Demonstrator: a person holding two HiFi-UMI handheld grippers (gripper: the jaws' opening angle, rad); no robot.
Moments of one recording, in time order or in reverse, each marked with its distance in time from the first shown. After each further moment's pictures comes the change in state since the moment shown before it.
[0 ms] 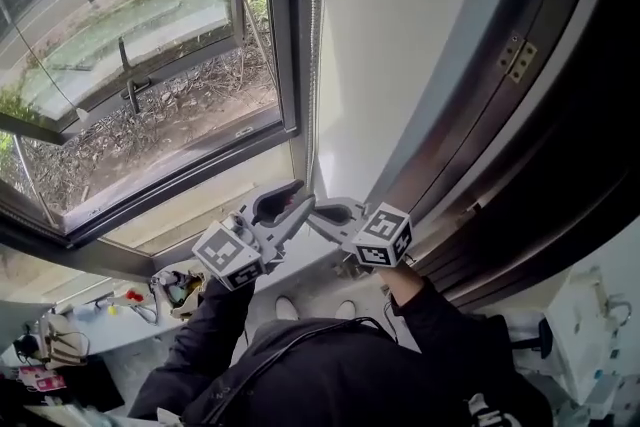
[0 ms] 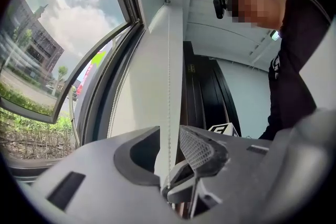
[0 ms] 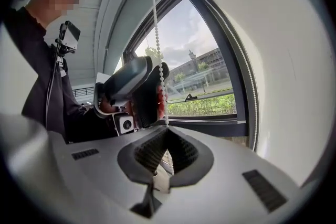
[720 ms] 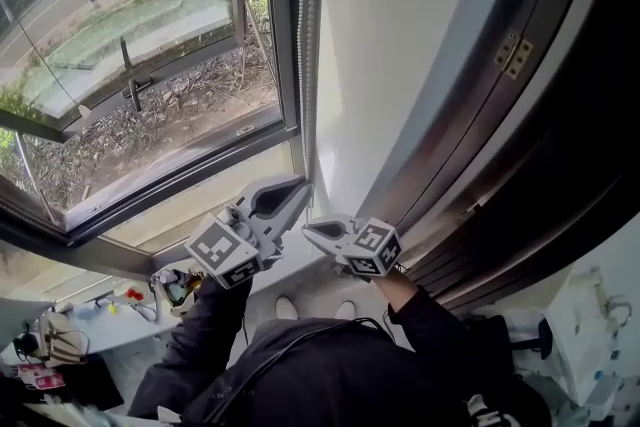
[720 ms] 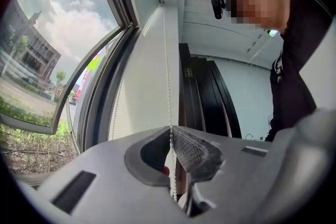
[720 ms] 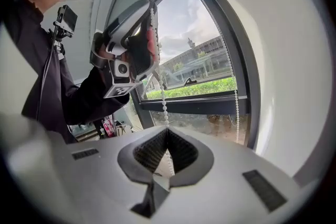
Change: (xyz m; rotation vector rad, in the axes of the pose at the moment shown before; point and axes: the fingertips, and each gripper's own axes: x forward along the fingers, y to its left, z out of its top) left arm 0.005 -0.009 0.030 0.050 0.010 0.001; right arm 0.007 0.007 -0.069 0.023 0.137 -0.008
